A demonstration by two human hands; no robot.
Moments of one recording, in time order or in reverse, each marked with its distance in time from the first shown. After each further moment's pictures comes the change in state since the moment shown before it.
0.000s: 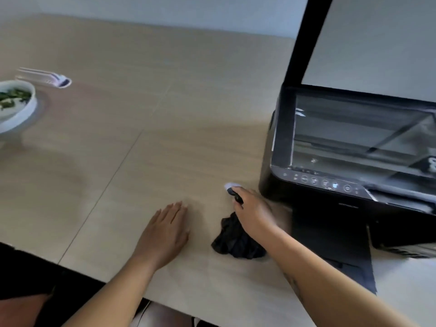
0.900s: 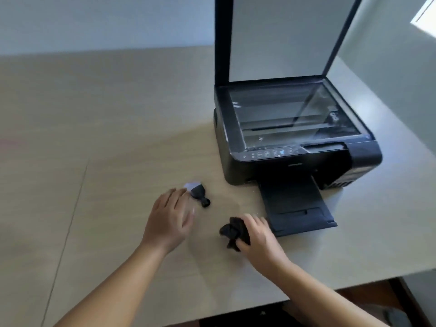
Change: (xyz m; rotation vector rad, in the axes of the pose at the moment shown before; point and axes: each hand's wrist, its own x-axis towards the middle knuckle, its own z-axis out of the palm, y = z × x) left_hand 0.057 0.023 -0.042 -0.126 0.246 0.448; right_hand -0.124 -0.005 0.025 0.004 0.244 0.137
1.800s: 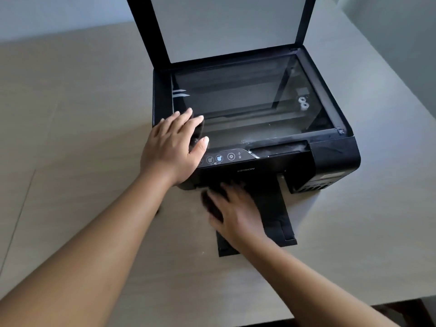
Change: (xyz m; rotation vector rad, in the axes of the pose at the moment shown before) left_hand 0.195 0.151 -0.024 0.092 0.054 -0.029; right_hand 0.073 0.112 -0.043 -0.271 0.249 -0.177
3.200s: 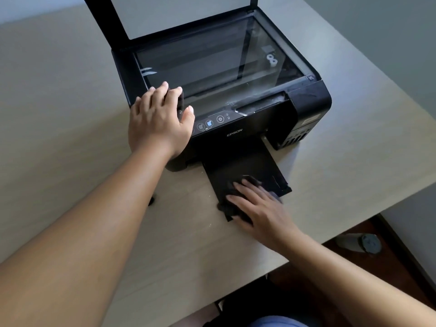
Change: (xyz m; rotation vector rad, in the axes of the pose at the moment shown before) left_hand 0.003 -0.003 0.008 -0.018 0.019 0.032; right_hand -0.097 0.003 -0.014 -0.083 -0.071 0.012
